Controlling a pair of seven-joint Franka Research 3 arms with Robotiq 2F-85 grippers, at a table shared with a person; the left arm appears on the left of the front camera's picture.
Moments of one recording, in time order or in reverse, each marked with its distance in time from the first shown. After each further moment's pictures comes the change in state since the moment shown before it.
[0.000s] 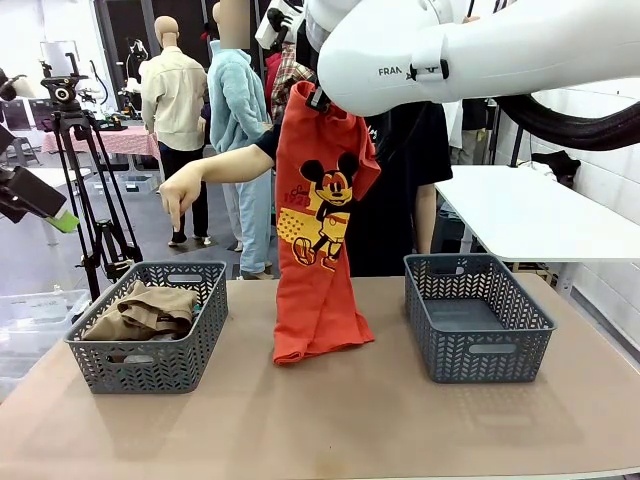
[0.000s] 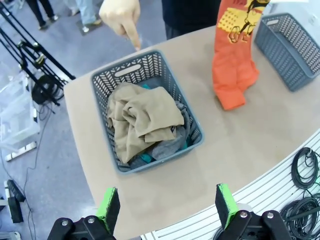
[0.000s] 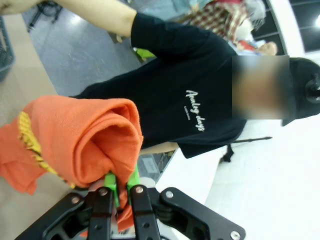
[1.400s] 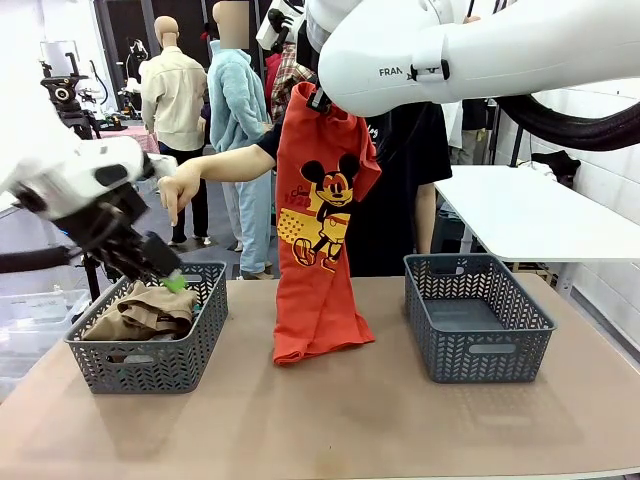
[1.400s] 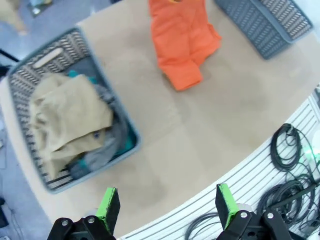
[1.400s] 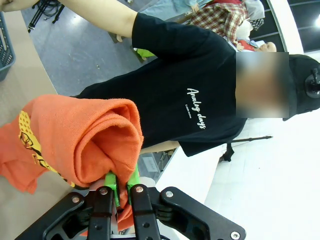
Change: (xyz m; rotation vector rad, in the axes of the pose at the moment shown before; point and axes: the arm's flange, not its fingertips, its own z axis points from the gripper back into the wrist) left arm 0.017 -0.078 -0.106 -0.151 0.179 -0.069; right arm -0.004 0.001 -0.004 0.003 0.014 -0.001
